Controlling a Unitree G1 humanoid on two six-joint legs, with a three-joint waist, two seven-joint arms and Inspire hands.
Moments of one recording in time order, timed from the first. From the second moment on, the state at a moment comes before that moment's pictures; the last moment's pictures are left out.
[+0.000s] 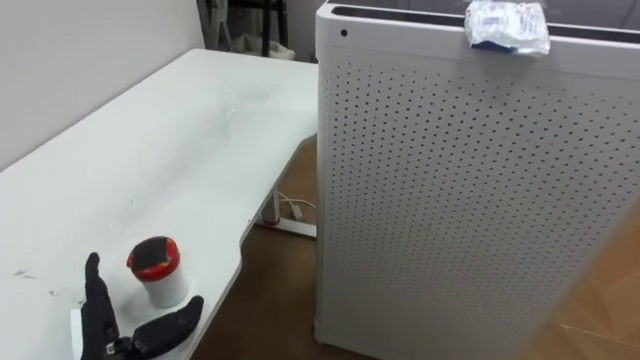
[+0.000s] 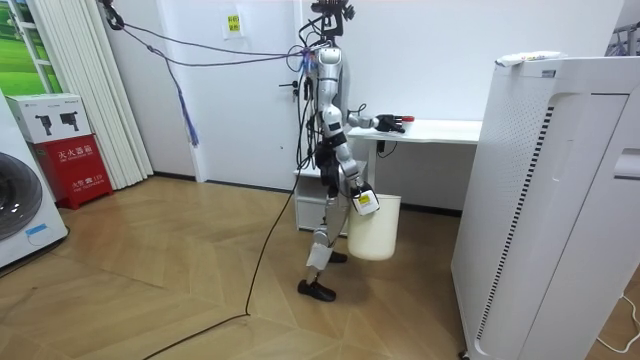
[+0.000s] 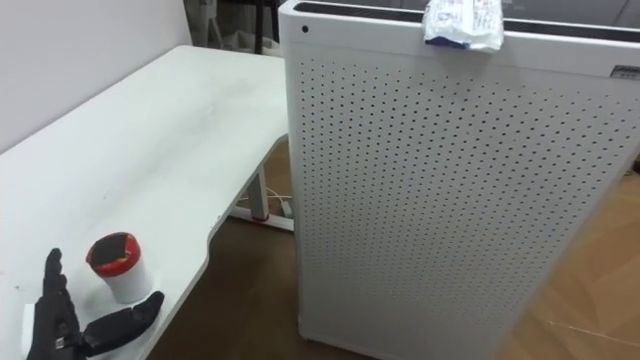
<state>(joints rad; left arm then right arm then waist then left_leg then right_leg) 0.05 0.24 -0.10 0.46 -0.24 -0.35 0.56 0.08 -0.26 0.22 1.09 0.24 -0.03 0.19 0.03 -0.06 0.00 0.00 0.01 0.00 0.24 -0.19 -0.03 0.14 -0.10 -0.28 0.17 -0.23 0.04</state>
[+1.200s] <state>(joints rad) -0.20 0.30 0.01 0.75 -0.50 -0.26 0.53 0.08 -0.27 0.22 1.05 0.23 0.02 0.19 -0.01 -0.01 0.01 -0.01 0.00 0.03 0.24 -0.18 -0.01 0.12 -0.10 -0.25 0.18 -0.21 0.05</state>
